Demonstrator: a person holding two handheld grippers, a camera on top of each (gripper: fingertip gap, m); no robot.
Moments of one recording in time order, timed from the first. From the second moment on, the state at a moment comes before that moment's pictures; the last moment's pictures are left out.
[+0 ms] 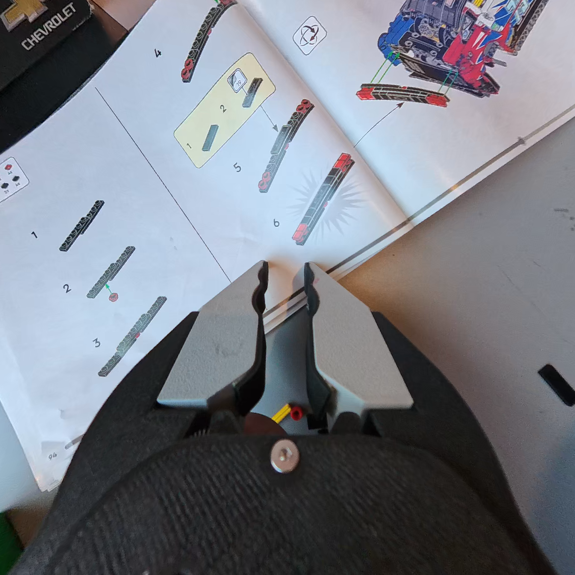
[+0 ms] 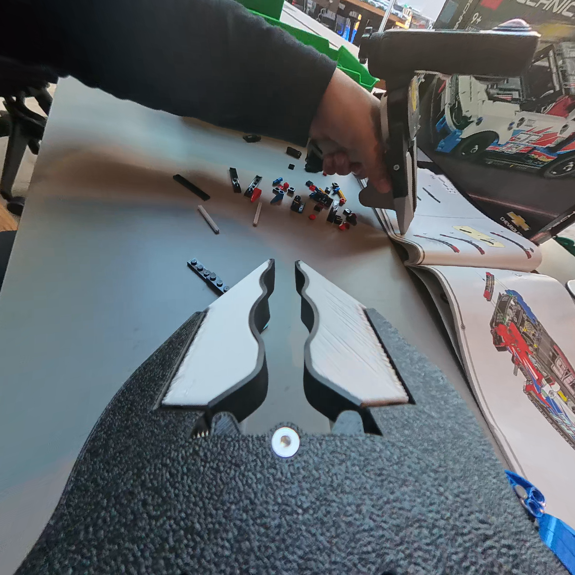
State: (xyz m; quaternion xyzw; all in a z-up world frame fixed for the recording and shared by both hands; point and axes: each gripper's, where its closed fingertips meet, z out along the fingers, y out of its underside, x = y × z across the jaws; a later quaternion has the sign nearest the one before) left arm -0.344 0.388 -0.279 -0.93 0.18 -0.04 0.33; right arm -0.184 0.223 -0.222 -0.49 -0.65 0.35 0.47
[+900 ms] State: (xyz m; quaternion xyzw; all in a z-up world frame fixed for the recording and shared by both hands) left arm -0.358 0.352 -0.242 -0.90 0.12 -0.06 0.41; right arm -0.191 0.232 -0.221 -0.47 -0.64 0.28 0.53
